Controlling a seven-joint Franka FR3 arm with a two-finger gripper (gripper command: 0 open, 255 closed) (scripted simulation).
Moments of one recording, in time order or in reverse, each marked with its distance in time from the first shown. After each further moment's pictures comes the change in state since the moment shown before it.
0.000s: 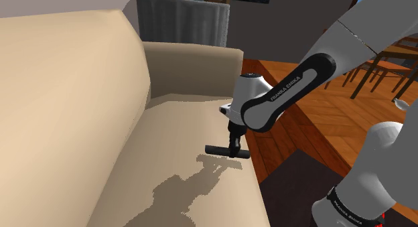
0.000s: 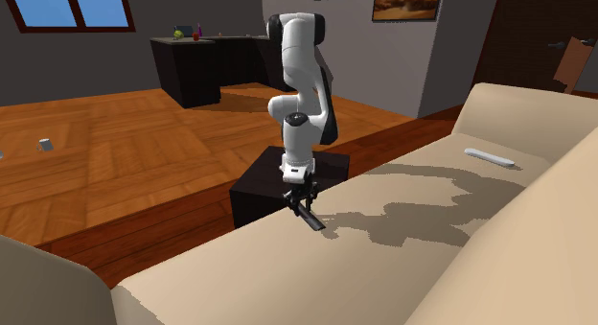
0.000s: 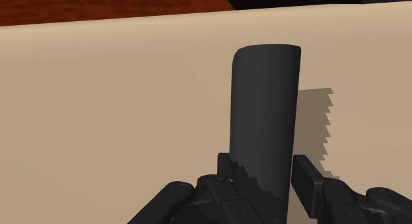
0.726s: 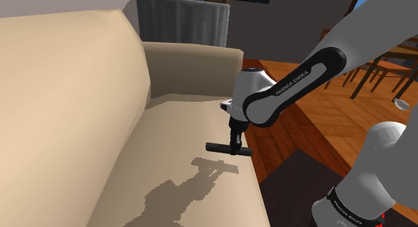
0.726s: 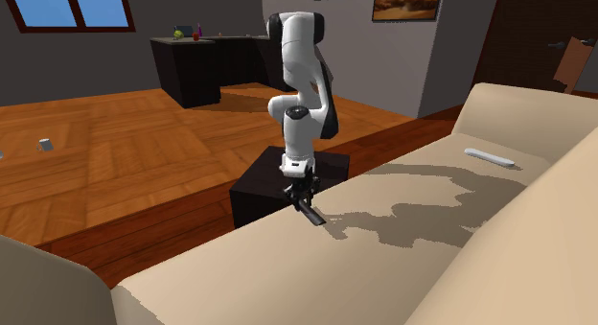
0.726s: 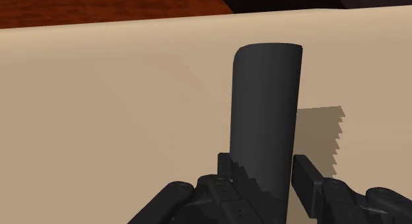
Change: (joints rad) arm 0.000 -0.059 0.001 0.003 -0.016 -0.066 0.016
